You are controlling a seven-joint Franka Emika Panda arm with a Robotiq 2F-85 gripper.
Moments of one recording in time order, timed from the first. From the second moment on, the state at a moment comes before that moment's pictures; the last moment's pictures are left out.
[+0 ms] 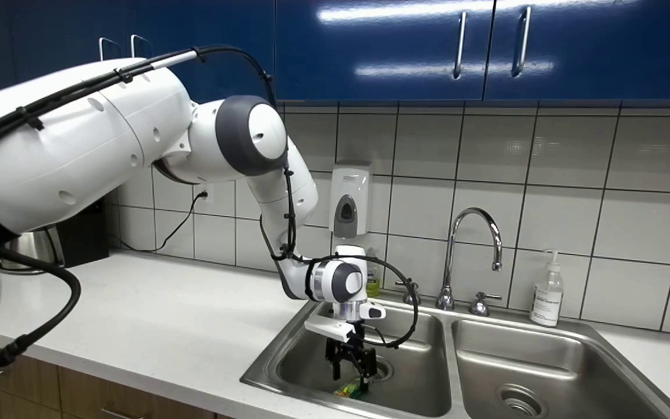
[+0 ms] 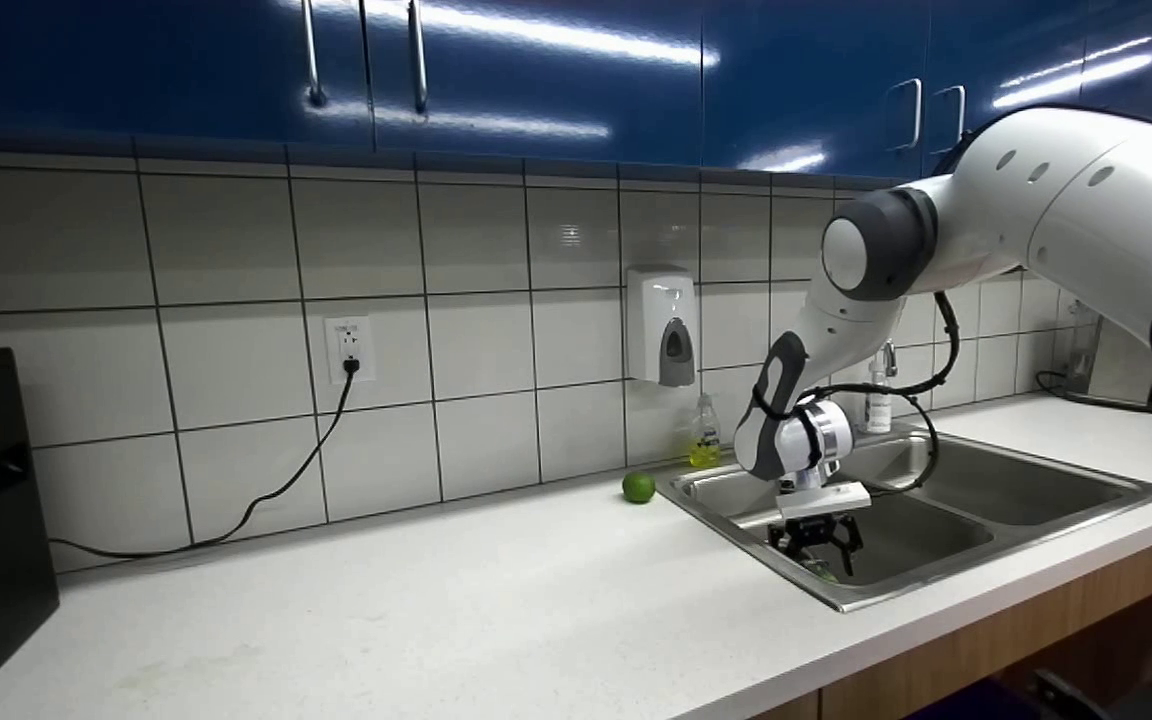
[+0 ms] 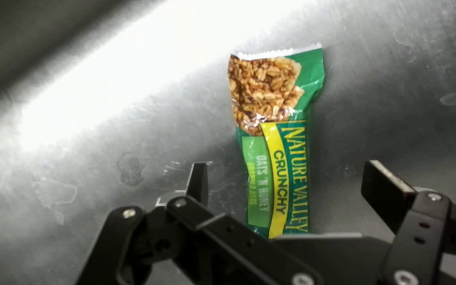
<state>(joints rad) -0.15 1.00 -0.20 -1.60 -0.01 2.43 0.18</state>
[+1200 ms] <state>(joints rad) -0.17 0.98 -0.19 -1.69 0.02 2.63 0.17</state>
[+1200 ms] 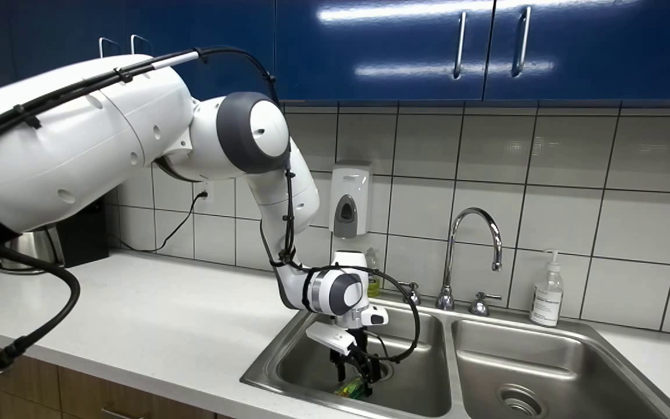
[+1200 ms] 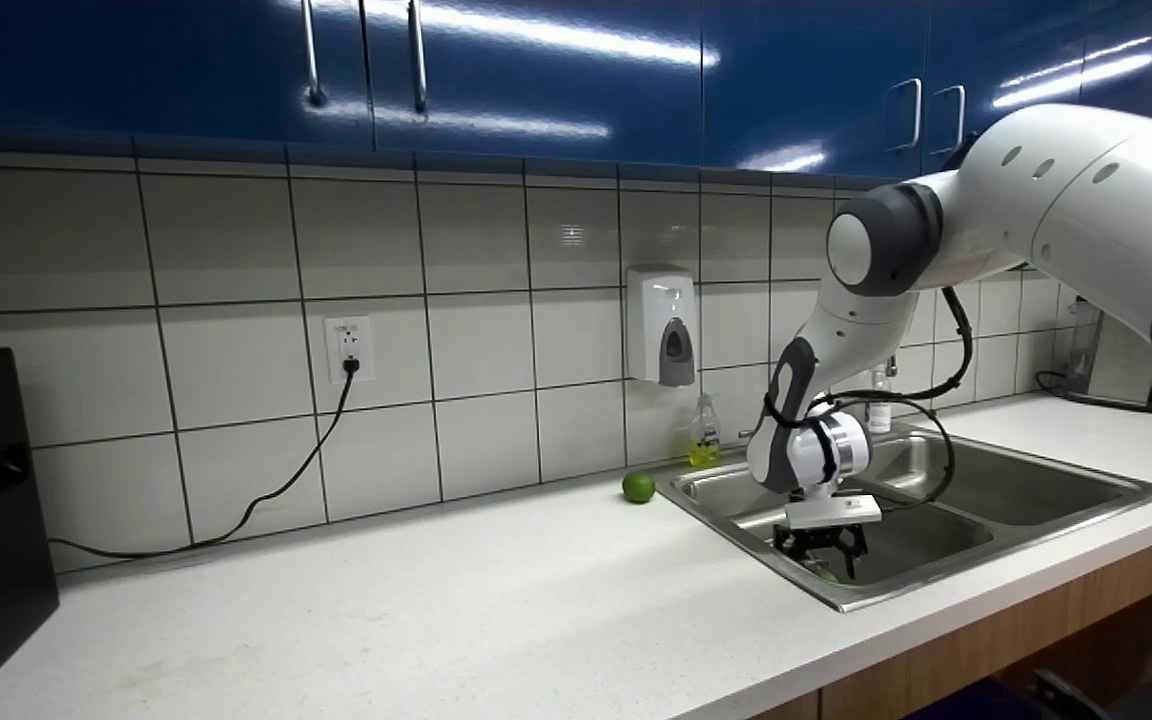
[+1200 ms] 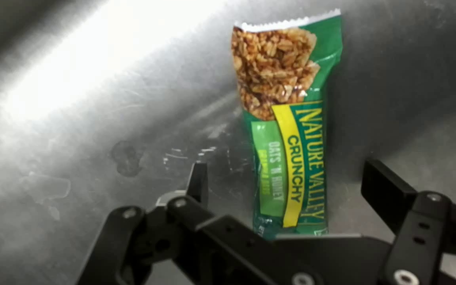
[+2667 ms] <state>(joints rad) -0.20 0.89 -0.17 -1.84 0.04 2.70 0.13</state>
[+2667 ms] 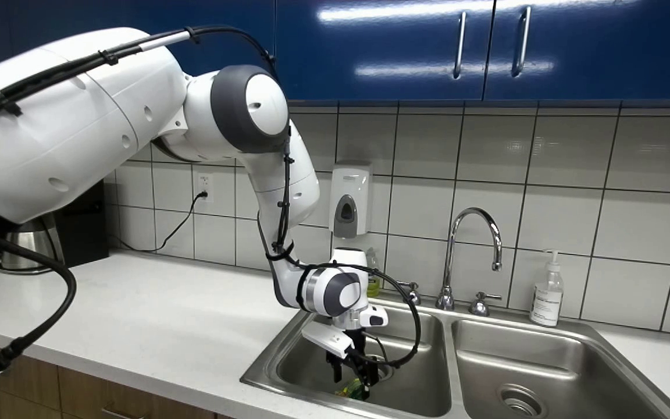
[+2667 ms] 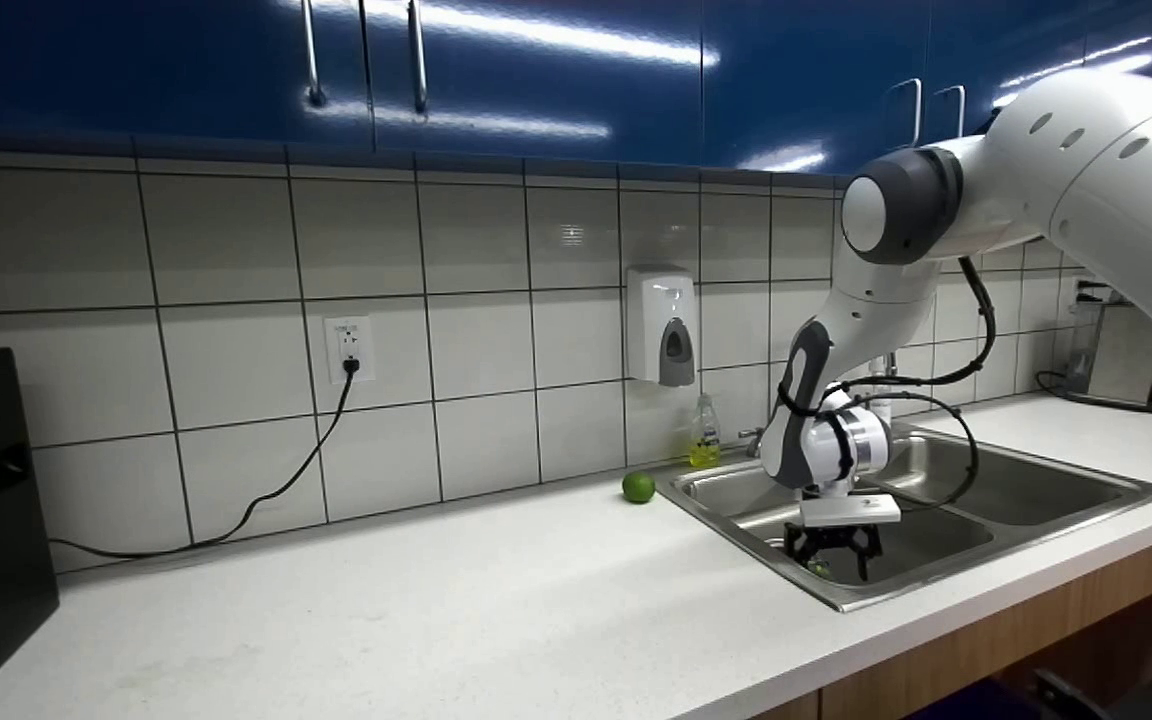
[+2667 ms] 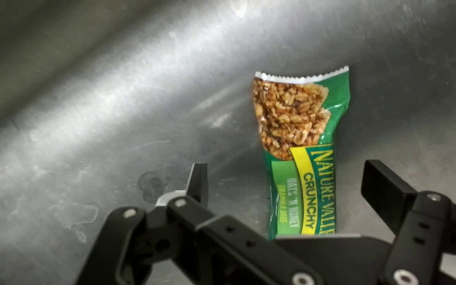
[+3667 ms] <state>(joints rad) -0.18 0.89 -0.20 -1.83 0.04 2.67 0.13</state>
